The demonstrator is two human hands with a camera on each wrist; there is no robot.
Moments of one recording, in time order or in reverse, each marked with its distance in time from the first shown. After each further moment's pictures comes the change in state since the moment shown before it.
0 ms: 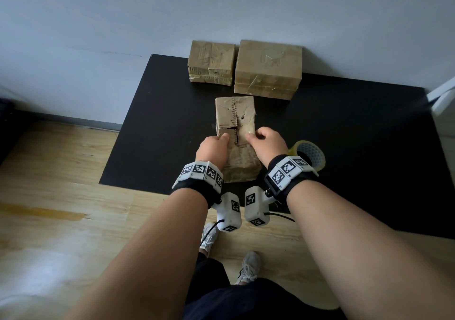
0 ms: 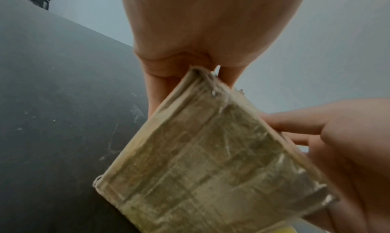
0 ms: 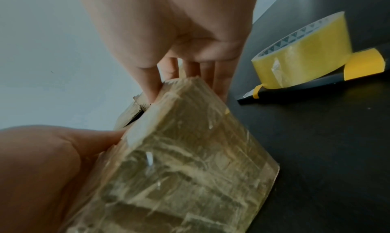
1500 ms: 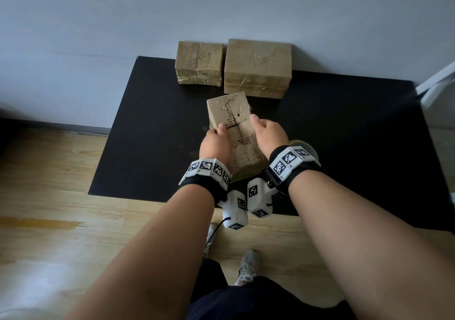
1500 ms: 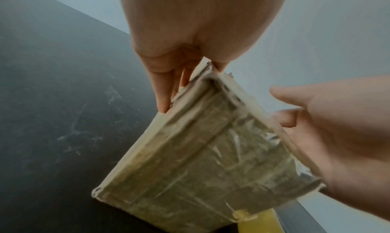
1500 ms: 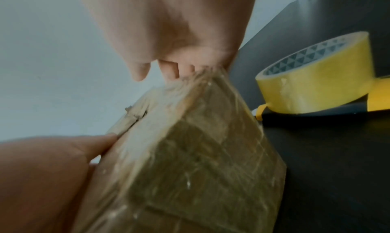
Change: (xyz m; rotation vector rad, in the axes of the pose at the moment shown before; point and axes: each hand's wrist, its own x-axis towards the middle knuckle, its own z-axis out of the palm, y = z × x) left_hand 0.009 0.025 0.022 0.021 0.080 0.039; right_hand 0.022 -0.001 -0.023 0.072 0.019 -0.007
